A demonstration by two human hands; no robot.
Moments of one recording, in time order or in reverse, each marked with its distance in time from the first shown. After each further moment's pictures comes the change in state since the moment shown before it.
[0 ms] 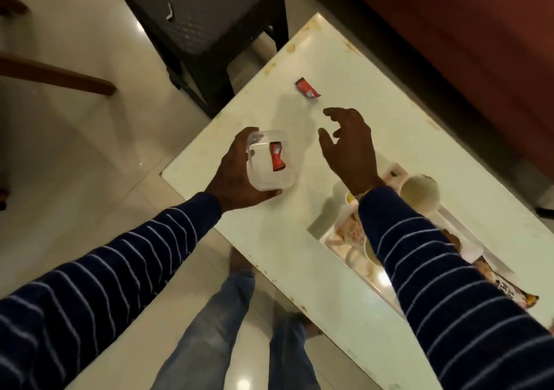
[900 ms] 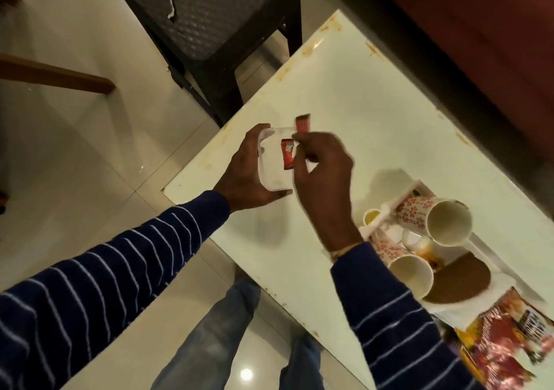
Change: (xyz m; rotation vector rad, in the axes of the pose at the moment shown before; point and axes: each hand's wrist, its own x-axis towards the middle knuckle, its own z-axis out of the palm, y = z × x) left_hand 0.049 -0.024 -0.007 -0.039 -0.048 0.042; right_hand -0.011 -0.072 0.045 0.258 0.156 0.003
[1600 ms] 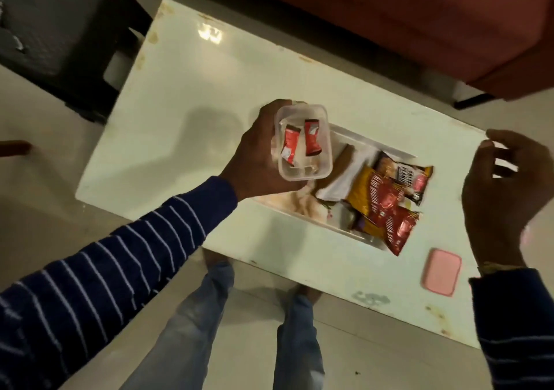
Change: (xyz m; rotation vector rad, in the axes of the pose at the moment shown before) left_hand -0.066 0.199 0.186 -0.033 -0.312 0.391; right_hand -0.208 0.142 -0.392 -0.364 0.783 0.346
